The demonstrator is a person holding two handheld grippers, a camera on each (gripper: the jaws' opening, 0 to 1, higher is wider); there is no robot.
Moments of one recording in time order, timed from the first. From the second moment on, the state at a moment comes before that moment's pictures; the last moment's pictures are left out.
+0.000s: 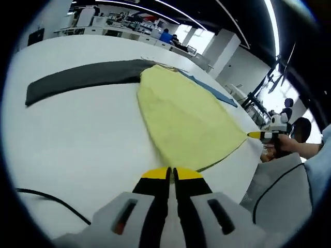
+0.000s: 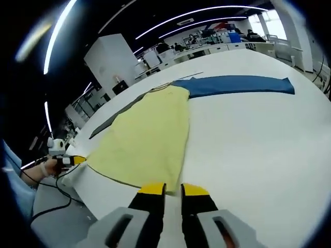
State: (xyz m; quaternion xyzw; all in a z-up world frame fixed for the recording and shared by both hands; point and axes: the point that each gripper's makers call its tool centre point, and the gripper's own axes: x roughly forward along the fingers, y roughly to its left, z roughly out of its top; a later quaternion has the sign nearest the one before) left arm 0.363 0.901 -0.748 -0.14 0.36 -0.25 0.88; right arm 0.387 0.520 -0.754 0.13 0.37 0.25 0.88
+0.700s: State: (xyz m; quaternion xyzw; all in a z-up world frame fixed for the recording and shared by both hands) left arm 0.417 0.915 -0.682 -0.10 0.25 -0.22 0.94; right arm 0.474 0.421 -0.700 0.06 0.30 0.16 0.94
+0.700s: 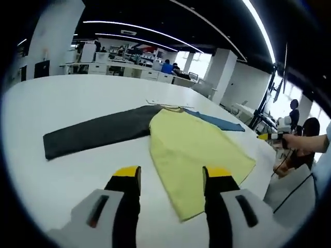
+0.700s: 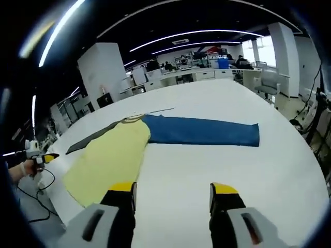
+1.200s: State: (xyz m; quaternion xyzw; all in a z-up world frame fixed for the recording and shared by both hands) left arm 0.443 0.917 -0.672 -0.08 0.22 -0.23 0.94; right arm 0.549 0.338 -0.712 0.04 0.31 0.06 0.95
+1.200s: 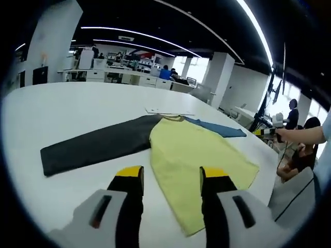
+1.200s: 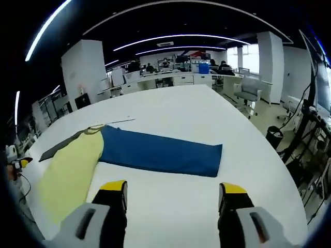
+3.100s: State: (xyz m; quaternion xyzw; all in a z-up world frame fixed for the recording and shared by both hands) left arm 0.415 0.933 -0.702 -0.03 0.26 -0.25 0.93; right arm 0.621 0.338 -0.698 0.06 0.31 0.04 0.95
